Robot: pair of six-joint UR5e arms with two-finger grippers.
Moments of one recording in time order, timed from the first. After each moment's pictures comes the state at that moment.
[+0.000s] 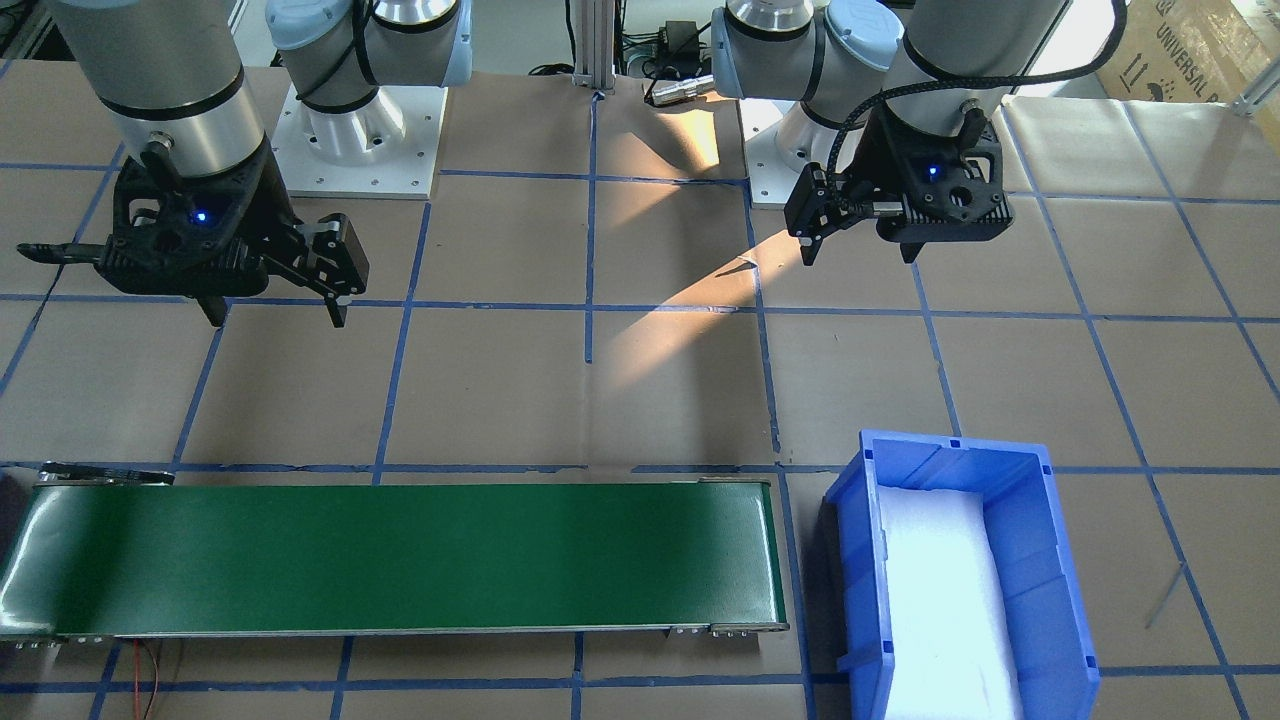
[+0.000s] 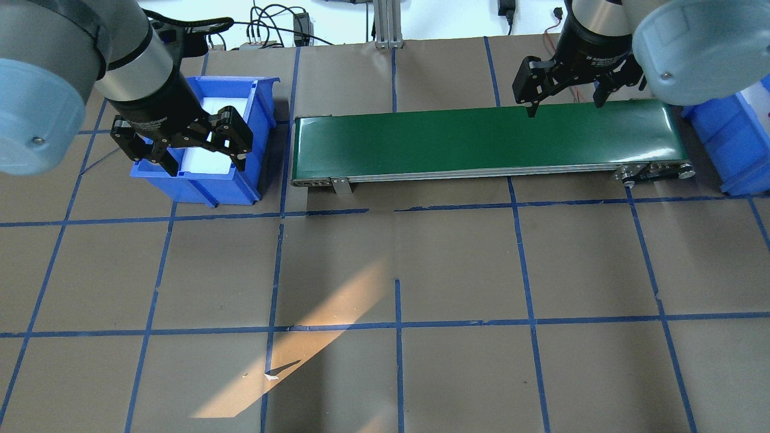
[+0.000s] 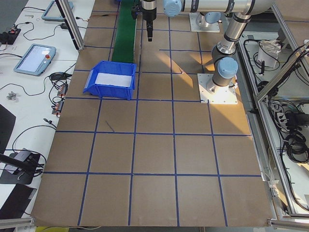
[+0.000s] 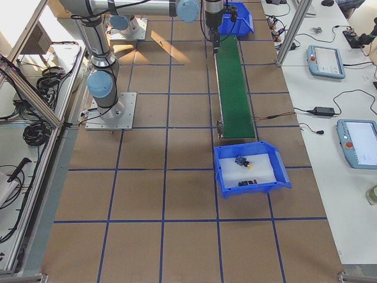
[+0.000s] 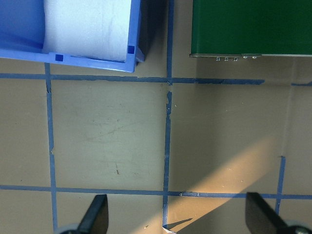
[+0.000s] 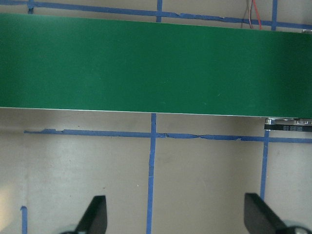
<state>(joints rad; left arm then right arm) -1.58 -1.54 -1.63 -1.56 1.59 -0.05 1.60 -1.50 1.56 -1.75 -1.64 0.02</state>
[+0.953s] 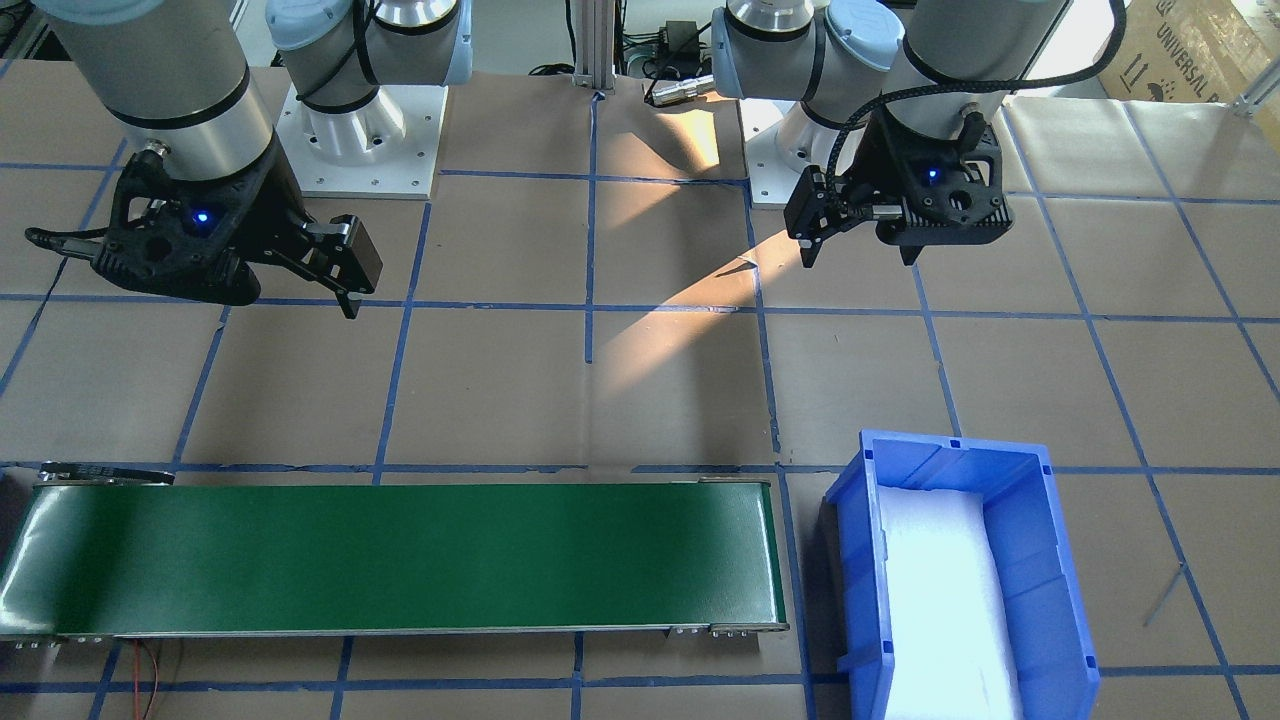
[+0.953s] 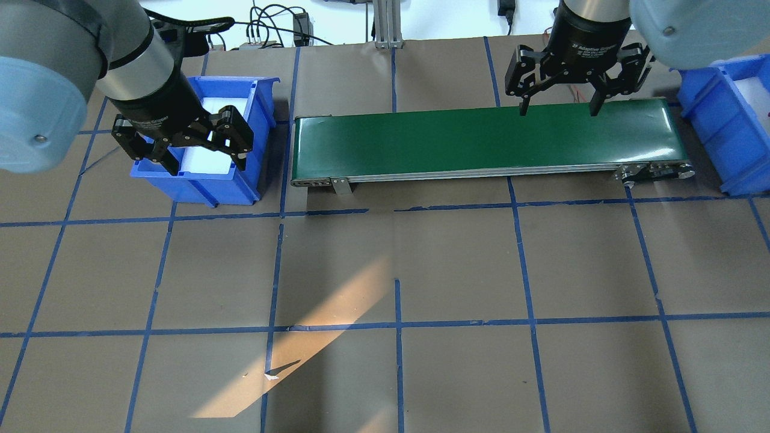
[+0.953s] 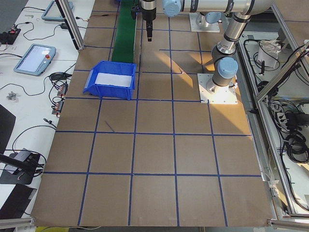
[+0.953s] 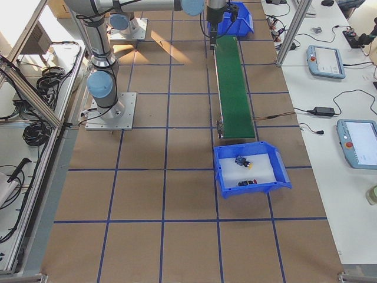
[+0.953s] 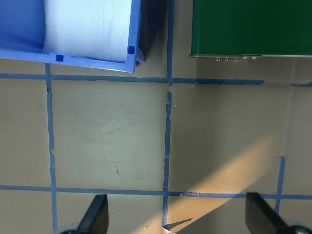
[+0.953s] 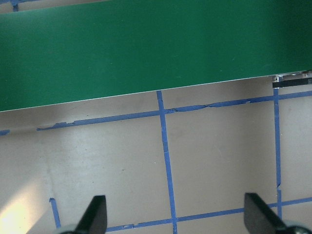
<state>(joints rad) -1.58 -1.55 -1.63 -1.56 1.59 -0.05 1.63 -1.46 1.46 -1.58 -1.62 0.16</state>
